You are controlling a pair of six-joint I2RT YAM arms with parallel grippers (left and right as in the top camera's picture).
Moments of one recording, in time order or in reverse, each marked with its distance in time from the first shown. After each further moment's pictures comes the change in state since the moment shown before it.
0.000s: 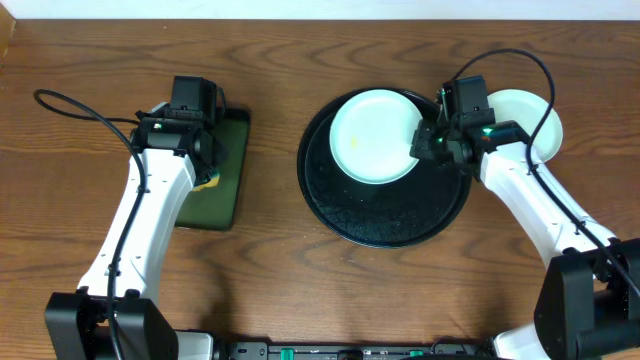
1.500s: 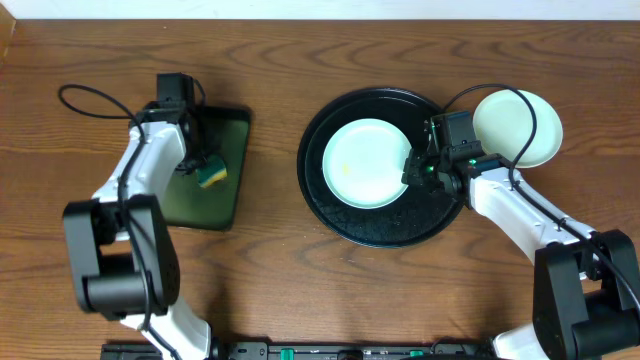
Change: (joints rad) left arm 0.158 0.304 0.000 0.316 0.239 0.083; right arm 0.024 0.002 -0.242 0.226 -0.058 0.030
